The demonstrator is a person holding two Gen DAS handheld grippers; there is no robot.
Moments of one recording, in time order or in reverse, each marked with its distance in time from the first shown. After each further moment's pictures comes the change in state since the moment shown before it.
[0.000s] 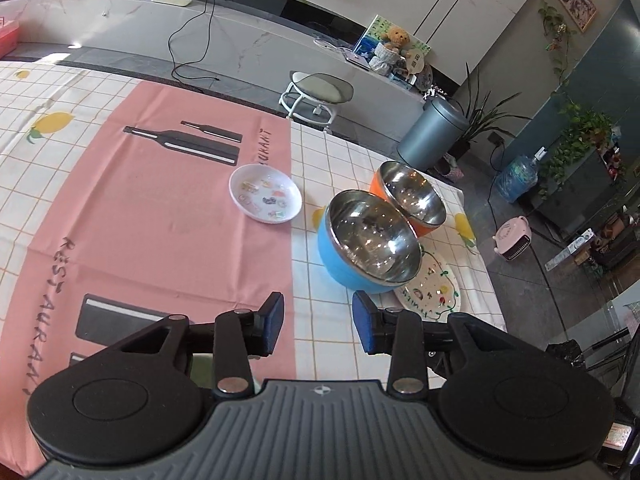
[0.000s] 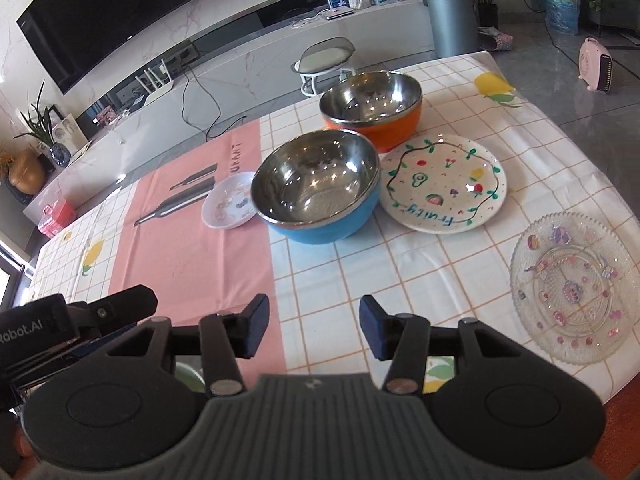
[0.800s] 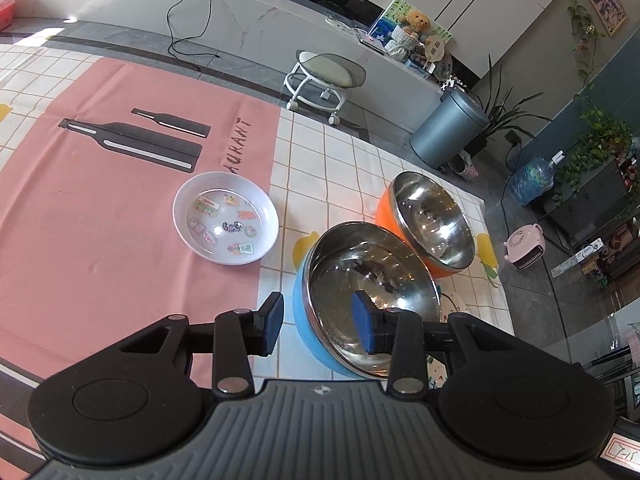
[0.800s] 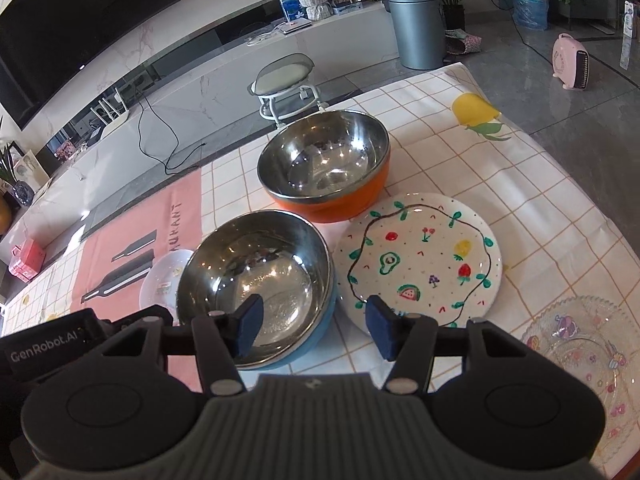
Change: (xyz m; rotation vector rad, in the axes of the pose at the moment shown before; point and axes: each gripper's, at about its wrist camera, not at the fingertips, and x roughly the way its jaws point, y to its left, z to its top) left arm 0.110 -0.010 0.047 -0.062 0.064 0.022; right arm 0.072 -0.029 0.077 0.071 -0.025 -0.085
